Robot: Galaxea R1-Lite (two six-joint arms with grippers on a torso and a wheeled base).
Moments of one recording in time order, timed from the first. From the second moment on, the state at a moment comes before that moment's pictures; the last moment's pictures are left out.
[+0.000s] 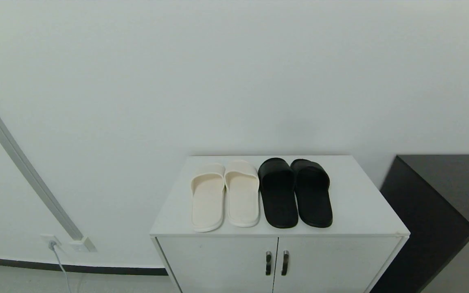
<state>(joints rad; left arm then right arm) 0.00 0.00 0.00 0.00 0.01 -0.01 0.00 0.00 0.00 0.00 0.02 -0.03</state>
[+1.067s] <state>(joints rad) 0.00 0.00 0.00 0.00 0.01 0.00 0.03 0.43 -0.26 -0.04 0.19 -0.01</state>
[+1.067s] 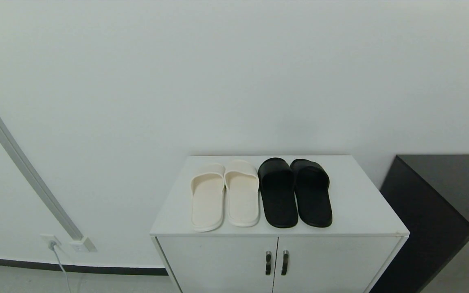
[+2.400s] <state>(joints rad) 0.00 0.00 0.00 0.00 0.01 0.00 0.81 1.82 -0.77 -0.76 -0.65 0.34</state>
